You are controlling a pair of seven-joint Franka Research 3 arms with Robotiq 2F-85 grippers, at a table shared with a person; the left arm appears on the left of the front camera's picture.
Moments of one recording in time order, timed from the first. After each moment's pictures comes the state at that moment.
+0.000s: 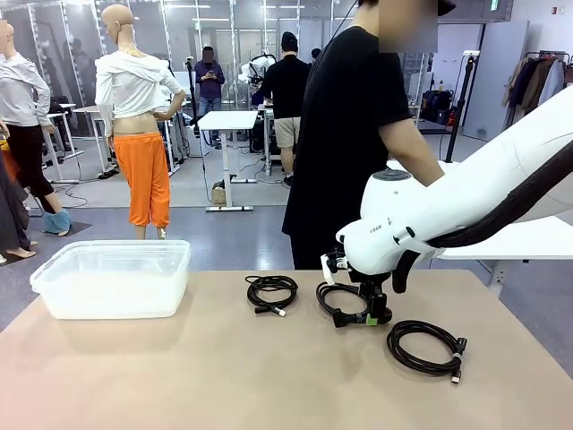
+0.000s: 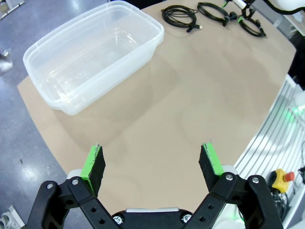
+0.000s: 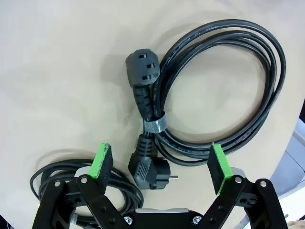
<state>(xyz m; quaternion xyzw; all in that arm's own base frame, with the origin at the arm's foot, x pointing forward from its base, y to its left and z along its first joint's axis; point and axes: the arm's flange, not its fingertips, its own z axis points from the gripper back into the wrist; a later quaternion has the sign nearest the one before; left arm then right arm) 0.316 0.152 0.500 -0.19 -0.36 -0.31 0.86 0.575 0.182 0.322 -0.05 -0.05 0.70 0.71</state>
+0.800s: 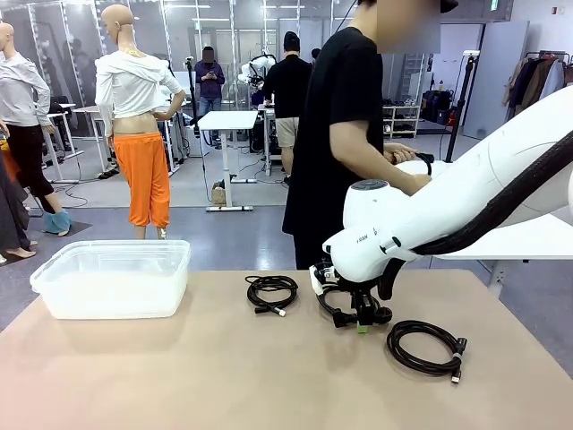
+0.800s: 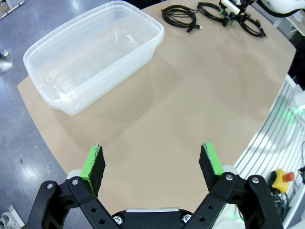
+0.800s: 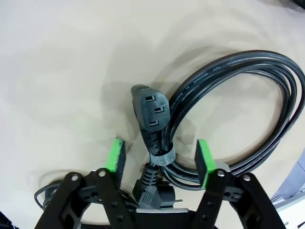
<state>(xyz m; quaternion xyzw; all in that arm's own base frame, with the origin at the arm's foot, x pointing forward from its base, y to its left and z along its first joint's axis) 0.316 0.152 0.500 -0.19 -0.36 -0.31 0.86 0.580 0.205 0.301 -0.05 -0.02 0.71 0.70</state>
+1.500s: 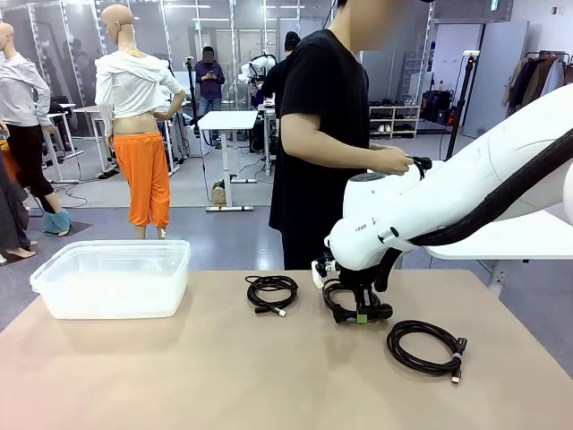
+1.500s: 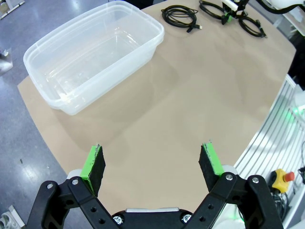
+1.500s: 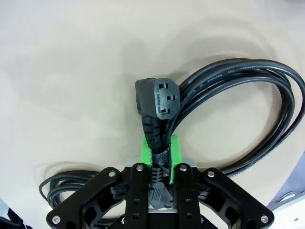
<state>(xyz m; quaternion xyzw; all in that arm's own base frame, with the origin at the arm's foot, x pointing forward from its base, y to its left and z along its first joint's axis) 0.316 0.152 0.500 -0.19 -0.36 -0.31 0.86 0.592 0.201 0.310 -0.04 0.00 0.69 0.72</state>
